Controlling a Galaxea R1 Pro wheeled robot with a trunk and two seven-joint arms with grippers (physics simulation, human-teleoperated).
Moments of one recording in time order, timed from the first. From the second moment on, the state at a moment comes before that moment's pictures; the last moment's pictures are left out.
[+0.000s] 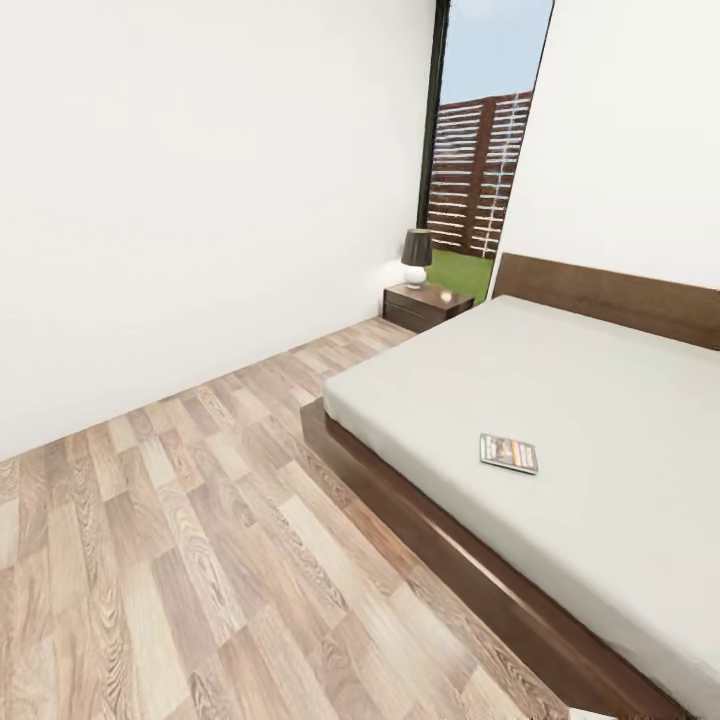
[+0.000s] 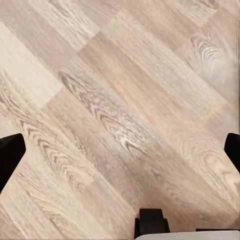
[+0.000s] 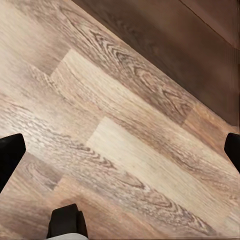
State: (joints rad) left arm -0.27 0.09 -0.35 -0.14 0.29 -0.34 0.07; right arm -0.43 -0.12 -1.55 -0.03 1.39 -0.19 -0.09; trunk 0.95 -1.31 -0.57
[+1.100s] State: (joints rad) left arm -0.27 0.09 -0.35 -0.14 0.29 -0.34 0.07; right arm -0.43 -0.12 -1.55 -0.03 1.39 -0.19 -0.09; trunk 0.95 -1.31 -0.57
